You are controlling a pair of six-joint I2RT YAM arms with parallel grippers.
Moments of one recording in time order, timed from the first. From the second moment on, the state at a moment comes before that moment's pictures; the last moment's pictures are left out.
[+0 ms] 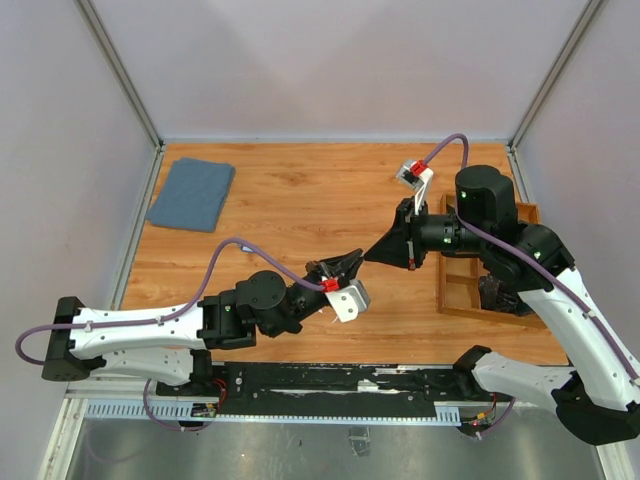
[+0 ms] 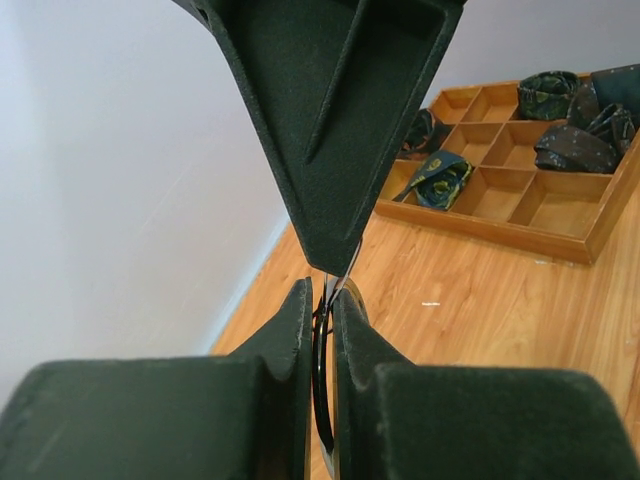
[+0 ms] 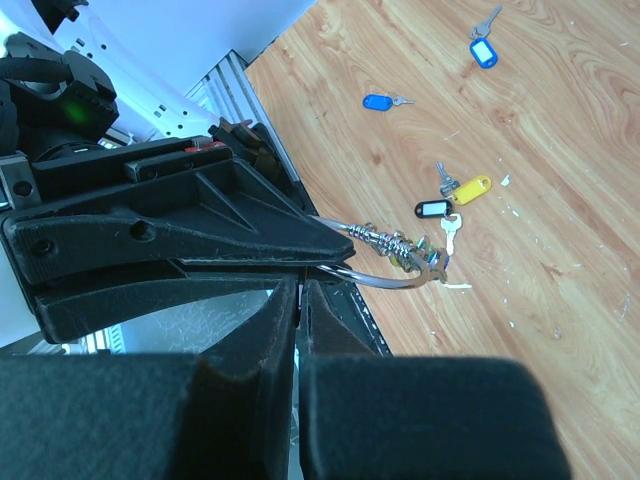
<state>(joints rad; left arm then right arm) -1.42 1.06 0.91 0.22 -0.44 0.65 0.66 1.04 1.45 -0.85 -0.62 0.28</state>
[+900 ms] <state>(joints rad) -1.42 1.08 0.92 0.18 -0.50 0.62 0.66 0.90 1.39 -0.81 -0.39 0.23</state>
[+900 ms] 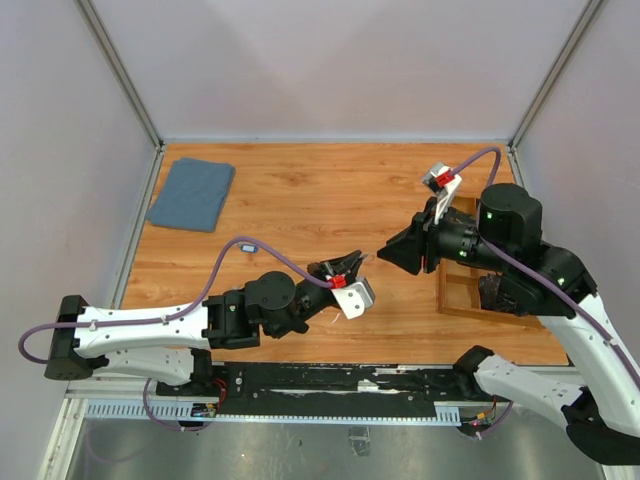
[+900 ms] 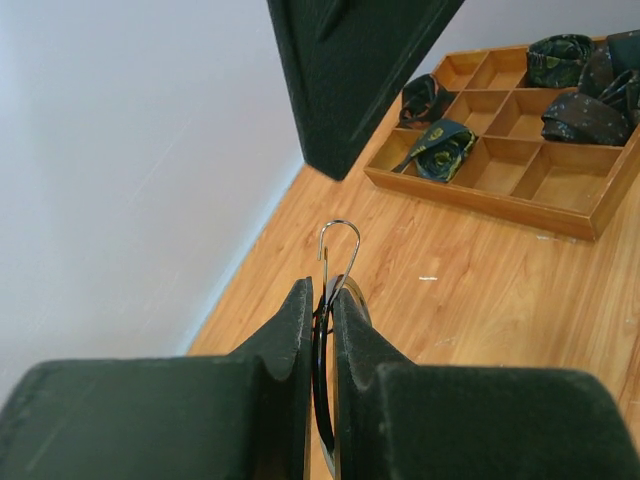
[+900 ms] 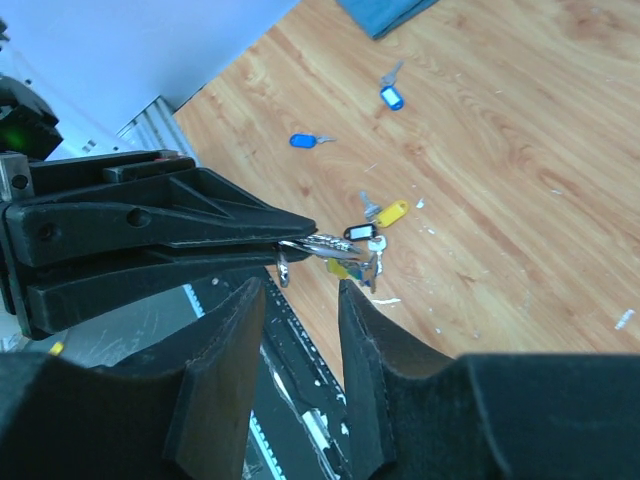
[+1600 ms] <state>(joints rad) -1.42 1.09 0.93 0.18 -0.52 0.62 0.66 0.98 1.35 -0.78 -0.55 0.24</state>
